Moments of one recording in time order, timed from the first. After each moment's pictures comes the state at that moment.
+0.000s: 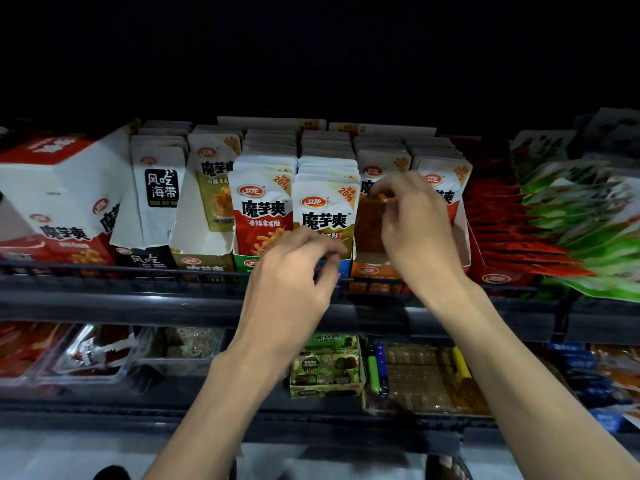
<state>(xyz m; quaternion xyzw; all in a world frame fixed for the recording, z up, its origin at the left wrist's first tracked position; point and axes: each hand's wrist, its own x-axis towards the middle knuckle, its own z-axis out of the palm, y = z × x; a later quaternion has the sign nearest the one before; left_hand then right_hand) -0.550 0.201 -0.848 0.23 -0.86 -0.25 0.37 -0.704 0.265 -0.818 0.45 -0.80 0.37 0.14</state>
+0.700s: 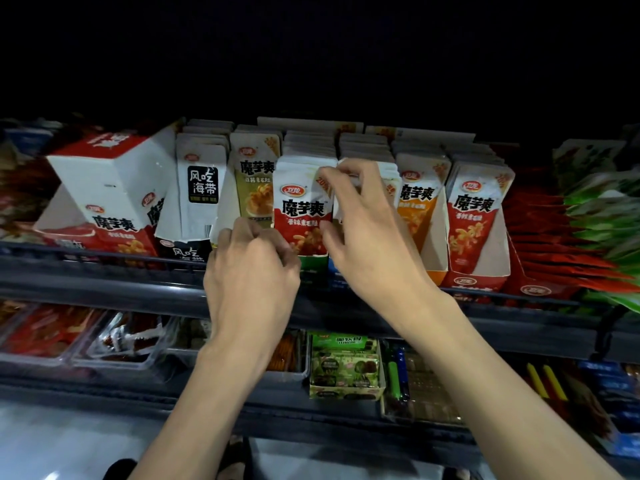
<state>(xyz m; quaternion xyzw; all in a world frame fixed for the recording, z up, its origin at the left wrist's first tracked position) -0.509 0.170 -0.842 0.48 -0.82 -0.06 0.31 -0.631 0.233 -0.811 0.59 -0.73 0.29 0.17</state>
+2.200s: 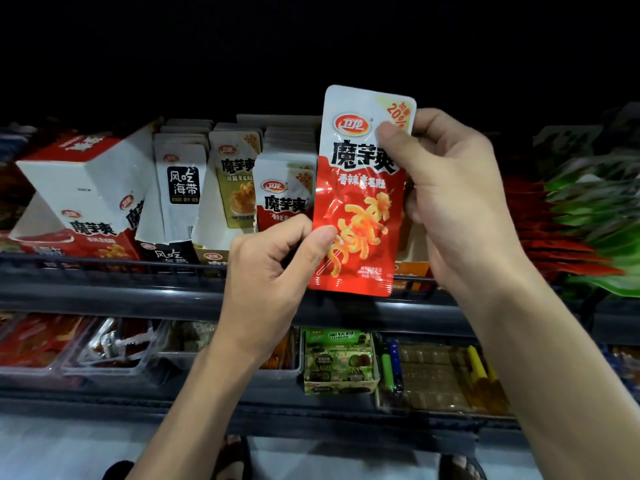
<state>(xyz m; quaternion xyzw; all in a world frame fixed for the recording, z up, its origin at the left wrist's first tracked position) -0.514 0.194 -0.831 0.11 -0.77 -0.42 0.47 -0.646 0.277 -0.754 0.38 -0.56 0.72 -0.16</state>
